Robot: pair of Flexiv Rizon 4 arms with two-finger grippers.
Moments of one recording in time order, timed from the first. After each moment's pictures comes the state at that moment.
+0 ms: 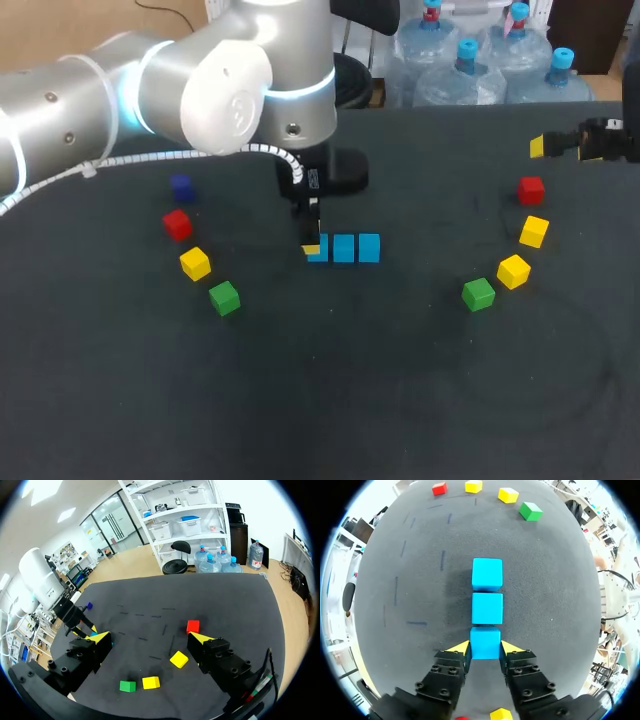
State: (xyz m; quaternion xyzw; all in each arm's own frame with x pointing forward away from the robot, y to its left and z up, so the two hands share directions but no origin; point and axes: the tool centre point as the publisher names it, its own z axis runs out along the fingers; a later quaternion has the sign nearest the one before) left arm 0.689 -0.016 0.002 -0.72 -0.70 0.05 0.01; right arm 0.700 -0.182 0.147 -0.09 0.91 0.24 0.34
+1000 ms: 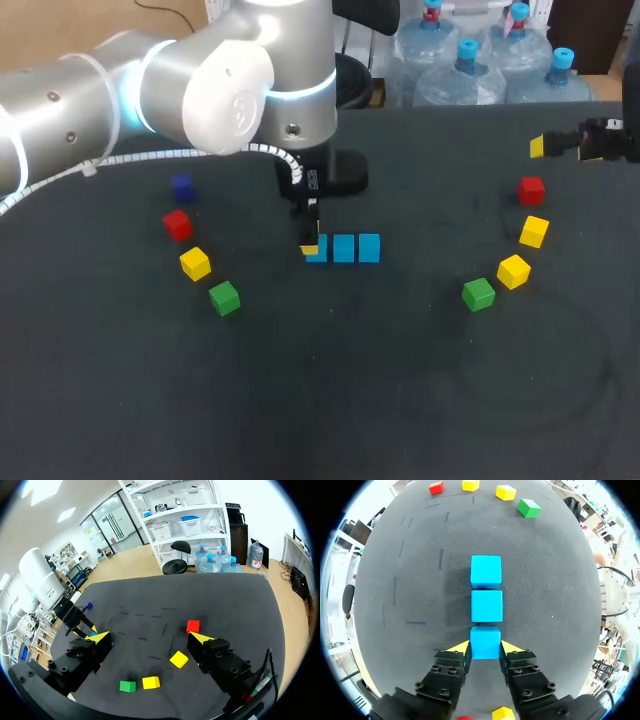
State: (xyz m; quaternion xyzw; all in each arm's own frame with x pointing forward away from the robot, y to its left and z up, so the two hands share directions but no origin) left arm 0.690 -0.013 0.001 -0.72 -0.69 0.05 0.02; right arm 0.700 -0.182 0.147 -0.09 0.91 0.24 0.34
